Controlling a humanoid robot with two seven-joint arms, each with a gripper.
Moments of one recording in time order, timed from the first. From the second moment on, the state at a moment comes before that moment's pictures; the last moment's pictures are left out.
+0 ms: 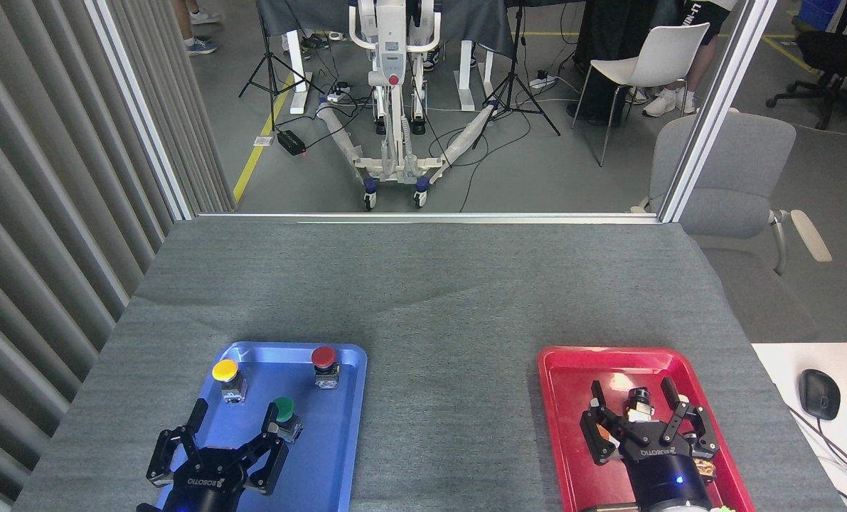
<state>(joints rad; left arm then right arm) 0.15 0.09 -0.01 -1.69 -1.42 -0.05 0.13 0.05 0.12 -0.24 -1.61 1.66 -0.25 -0.02</state>
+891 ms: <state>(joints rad) 0.14 0.16 0.01 -1.68 -1.37 -0.13 0.11 0.05 0.14 -0.24 -1.61 1.54 -0.25 -0.03</state>
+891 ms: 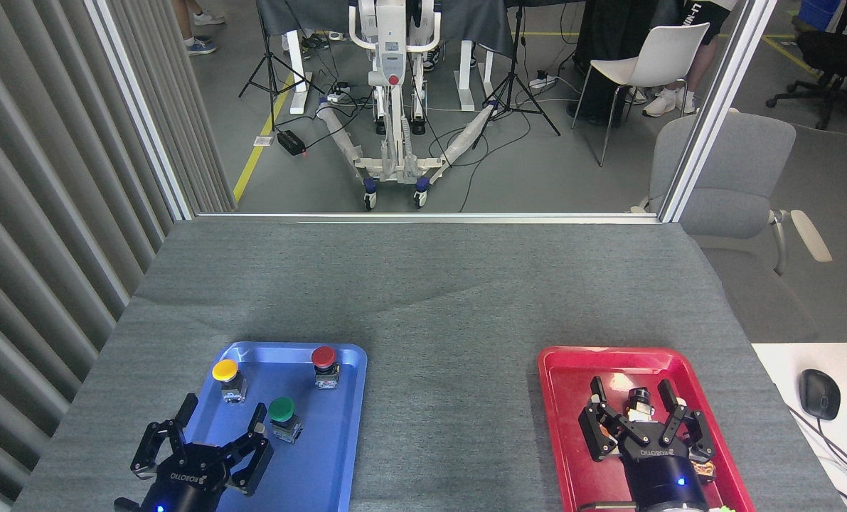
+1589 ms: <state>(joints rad) 0.14 0.17 0.01 -1.67 -1.37 -0.12 0.11 0.04 0.19 -0.24 -1.63 1.53 -0.25 -0.03</state>
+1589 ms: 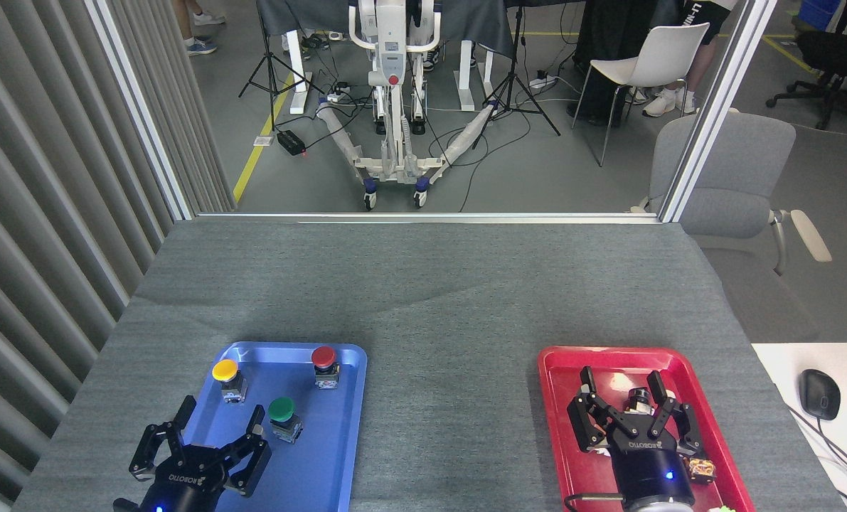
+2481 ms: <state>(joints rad) 0.13 0.16 -0.10 -1.51 -1.37 -0.05 0.12 0.03 0.15 -0.24 -1.65 1.53 -0.28 0.00</state>
